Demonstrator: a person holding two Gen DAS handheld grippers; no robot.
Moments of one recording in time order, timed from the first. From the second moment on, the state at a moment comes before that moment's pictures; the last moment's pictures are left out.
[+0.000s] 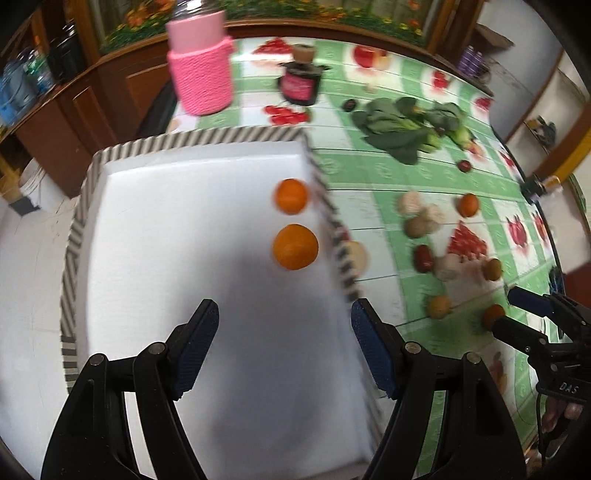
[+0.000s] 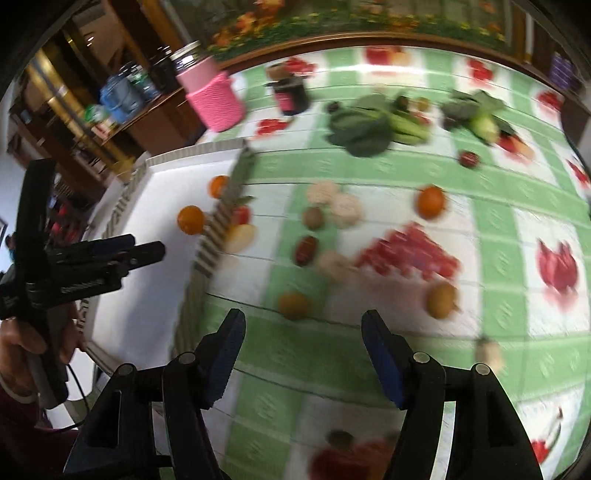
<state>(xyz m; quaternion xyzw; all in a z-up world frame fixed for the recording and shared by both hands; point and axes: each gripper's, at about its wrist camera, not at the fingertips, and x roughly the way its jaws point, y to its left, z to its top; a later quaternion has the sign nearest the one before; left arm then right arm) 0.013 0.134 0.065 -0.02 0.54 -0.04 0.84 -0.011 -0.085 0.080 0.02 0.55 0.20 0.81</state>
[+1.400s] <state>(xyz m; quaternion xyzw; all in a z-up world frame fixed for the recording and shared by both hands) 0.008 0.016 0.052 0.07 0.55 -0.14 0.82 -0.029 -0.141 0.054 0.01 0.57 0.15 0.81</state>
